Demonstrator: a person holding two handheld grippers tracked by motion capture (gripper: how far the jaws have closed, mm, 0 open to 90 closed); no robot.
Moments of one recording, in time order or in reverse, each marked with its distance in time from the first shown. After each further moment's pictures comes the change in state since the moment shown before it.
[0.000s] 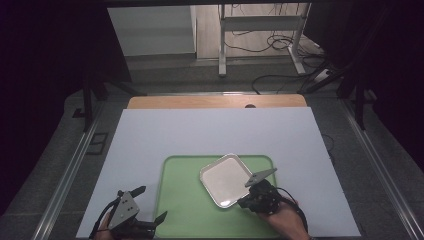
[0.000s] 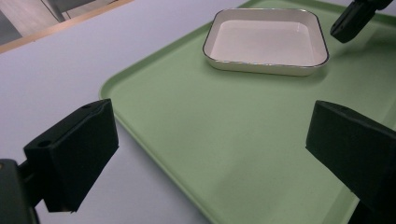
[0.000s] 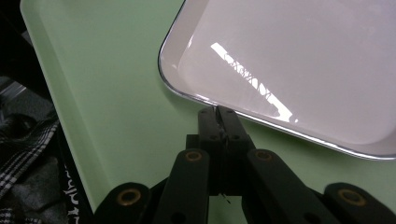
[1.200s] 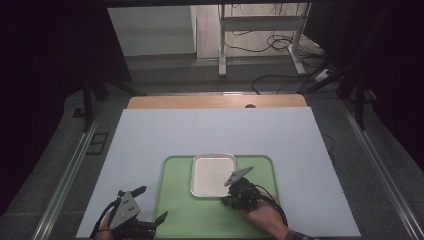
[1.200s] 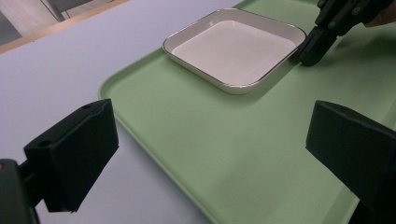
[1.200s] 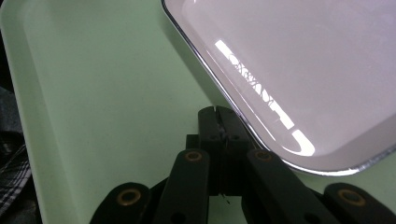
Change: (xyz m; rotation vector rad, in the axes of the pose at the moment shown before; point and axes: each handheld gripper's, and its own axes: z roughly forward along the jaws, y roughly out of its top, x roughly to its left) left arm -0.001 0.000 0.001 0.008 0.002 0.011; right arm 0.011 0.028 0.045 0.016 0.007 -0.061
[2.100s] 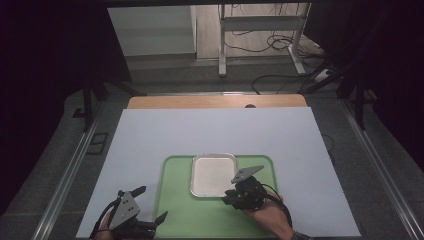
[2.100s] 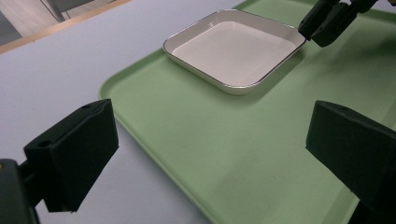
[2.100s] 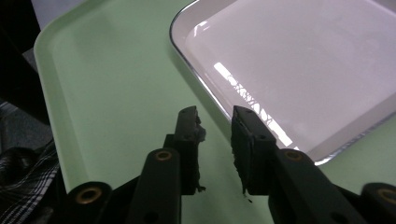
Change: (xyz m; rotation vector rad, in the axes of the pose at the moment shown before) left arm 0.000 0.000 0.000 -0.003 -0.001 -0.003; right arm 0.001 -0.002 -0.025 -0.109 -0.010 0.014
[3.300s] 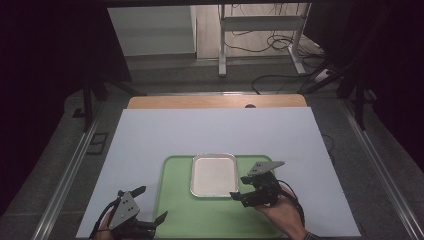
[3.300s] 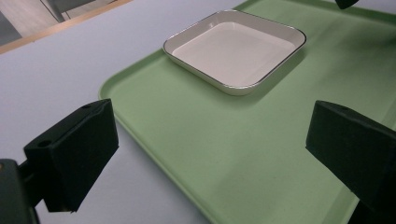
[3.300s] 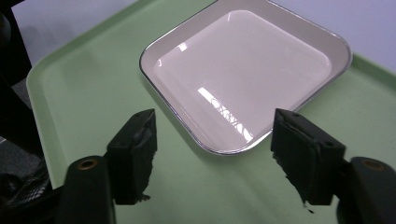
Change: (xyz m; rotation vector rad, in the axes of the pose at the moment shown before) left arm 0.000 0.000 0.000 -0.002 -0.001 -0.002; right arm -0.017 -0.007 -0.035 -0.122 -0.062 0.046
